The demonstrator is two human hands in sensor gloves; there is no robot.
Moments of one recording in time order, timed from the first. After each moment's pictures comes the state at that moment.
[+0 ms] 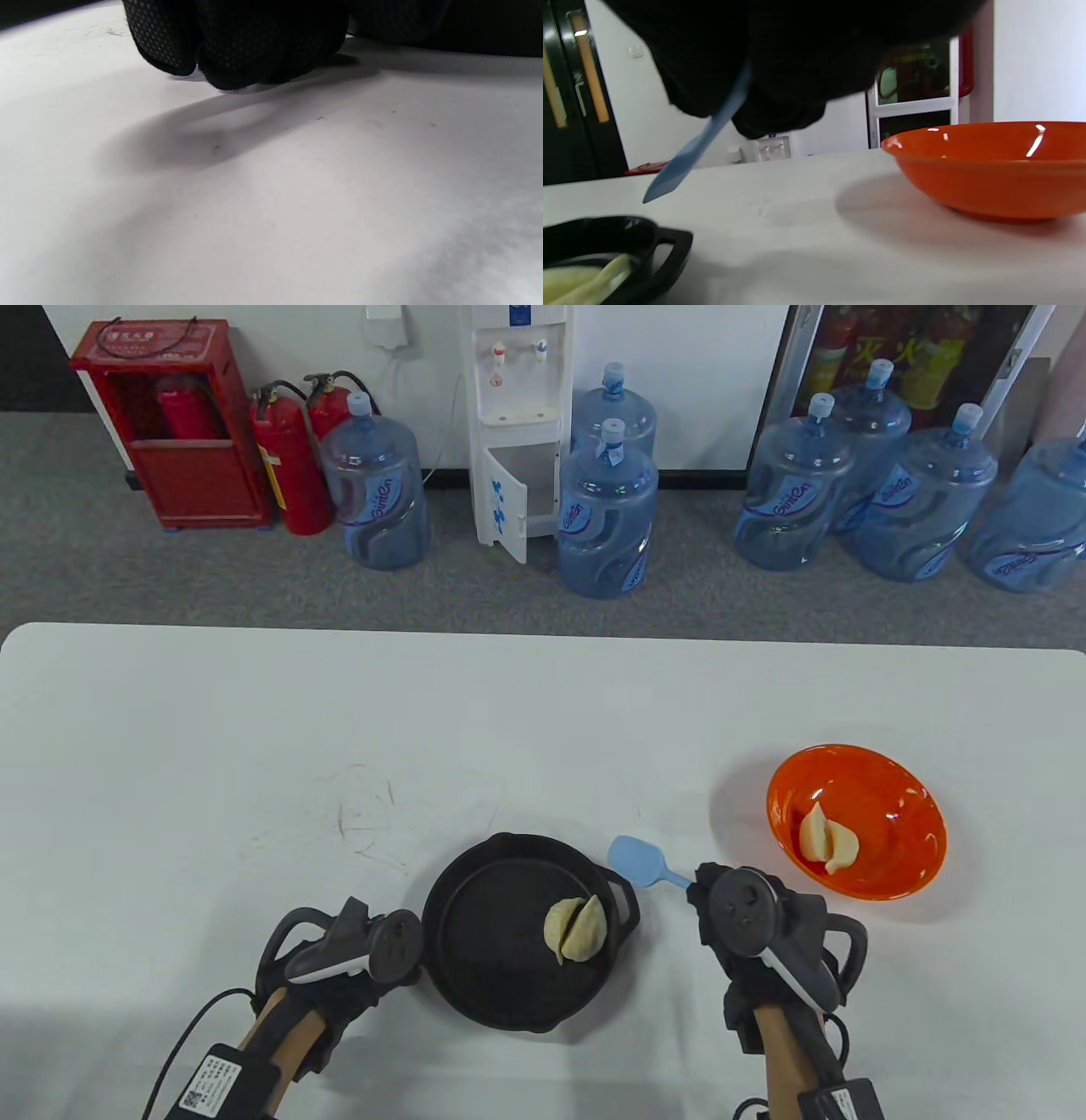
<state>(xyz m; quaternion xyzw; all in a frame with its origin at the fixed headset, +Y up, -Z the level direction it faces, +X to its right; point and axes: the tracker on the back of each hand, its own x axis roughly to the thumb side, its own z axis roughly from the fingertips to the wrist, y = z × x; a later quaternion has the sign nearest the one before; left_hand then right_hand) -0.212 -0.768 -0.279 -0.19 -0.20 -0.07 0.96 0.170 -0.662 -0.260 -0.02 -0.05 1.00 0.06</state>
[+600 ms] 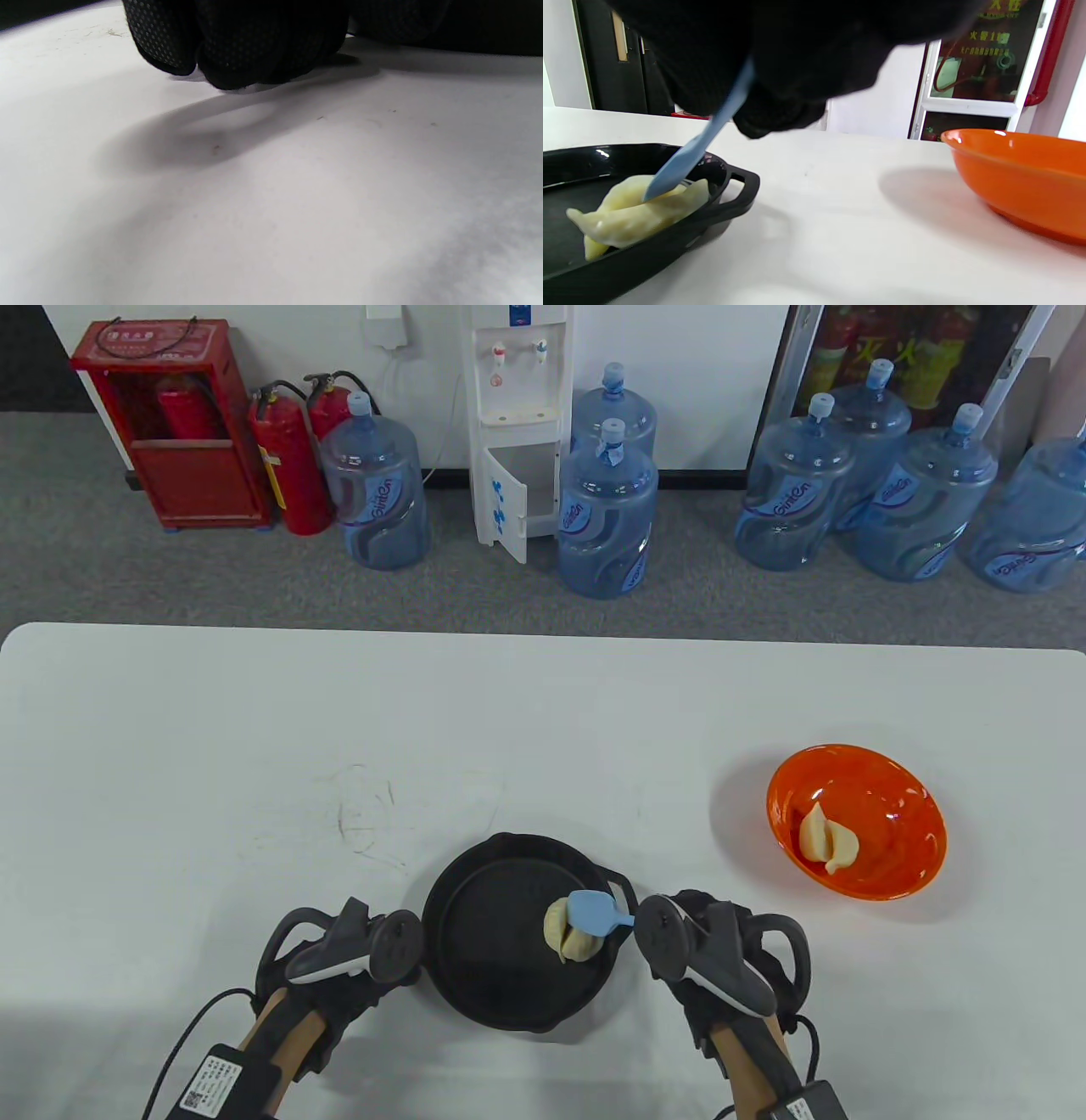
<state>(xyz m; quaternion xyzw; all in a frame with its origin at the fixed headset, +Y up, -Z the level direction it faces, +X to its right) -0.211 -0.768 -0.278 -0.19 -0.20 -0.07 0.96 0.119 -0.670 -0.251 0.07 -0.01 1.00 -0.03</state>
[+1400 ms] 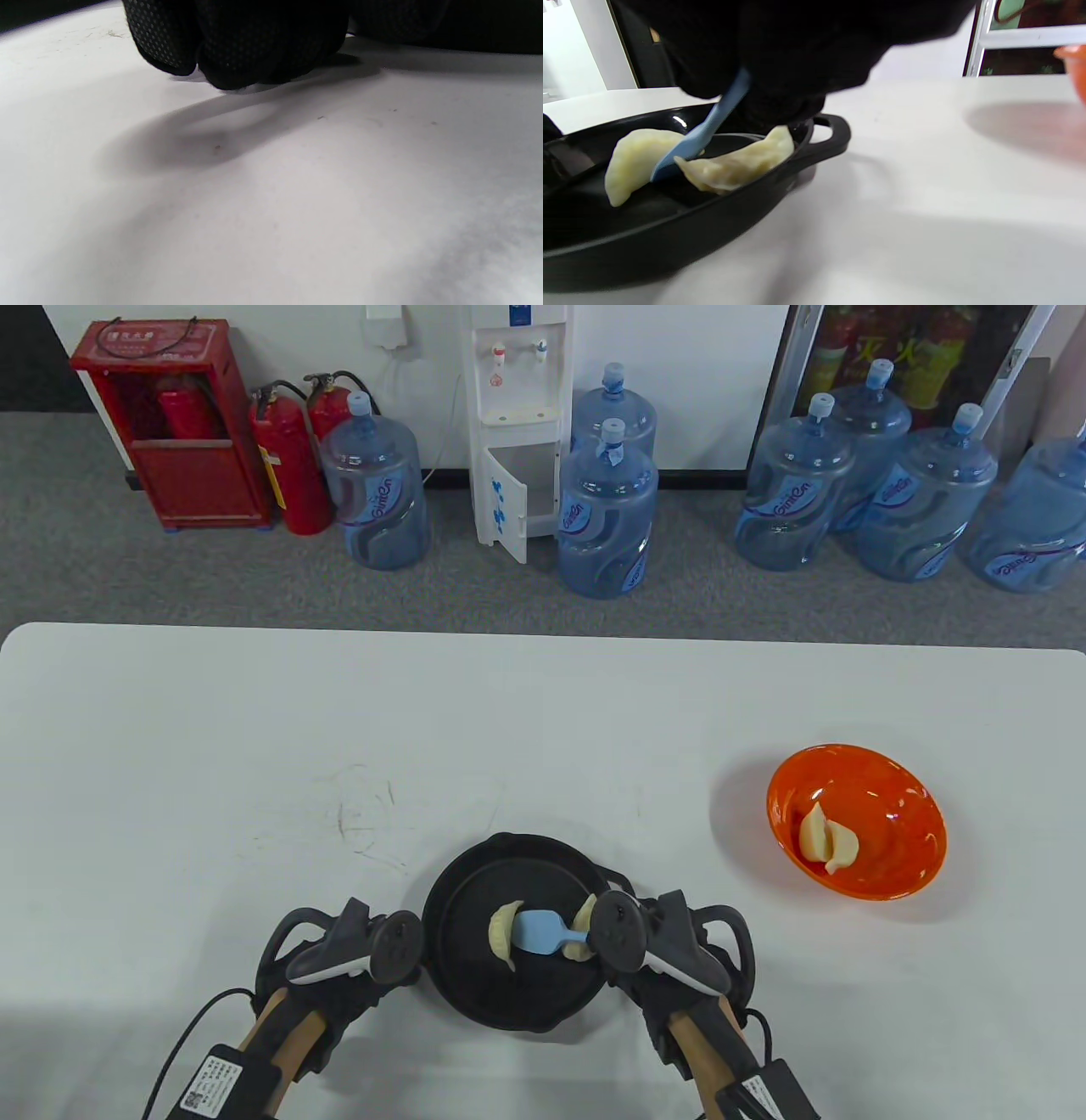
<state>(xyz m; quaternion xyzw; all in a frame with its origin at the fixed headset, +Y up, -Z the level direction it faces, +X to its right) -0.210 -0.768 -0.278 -0.19 -0.20 -0.07 0.96 0.084 -0.700 -0.268 0.12 0.08 0.99 0.04</state>
